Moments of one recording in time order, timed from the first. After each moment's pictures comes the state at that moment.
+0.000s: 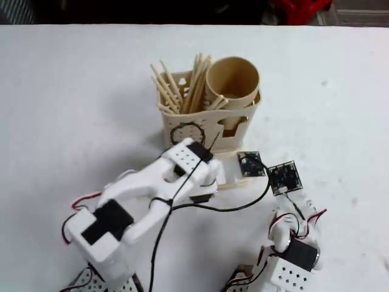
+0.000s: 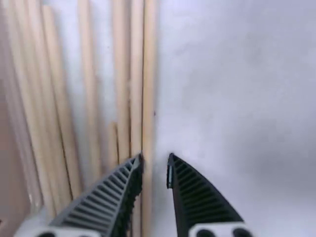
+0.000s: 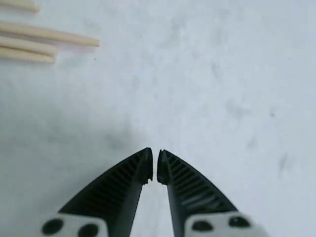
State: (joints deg) left arm 36.1 11.7 24.0 62.3 -37.5; right arm 22.6 -102.5 96.6 67.6 42.8
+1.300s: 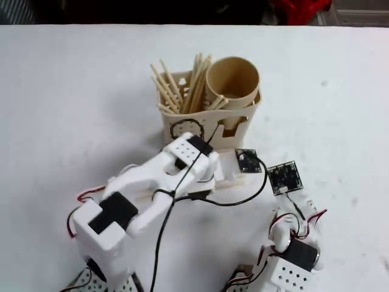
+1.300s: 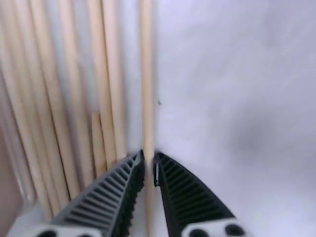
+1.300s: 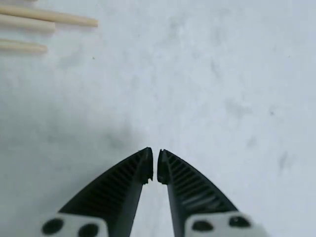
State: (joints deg) left arm 33.5 17.0 19.7 66.8 -37.7; right arm 22.9 -102.5 96.6 67.6 42.8
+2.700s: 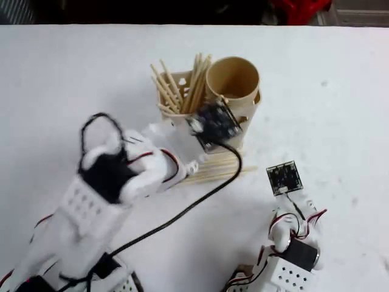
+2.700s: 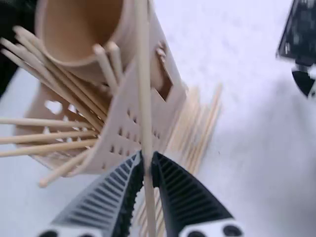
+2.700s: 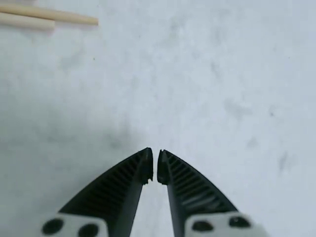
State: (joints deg) left arm 32.1 -36.6 16.9 78.1 -23.3; right arm 22.9 -102.5 96.6 67.6 42.8
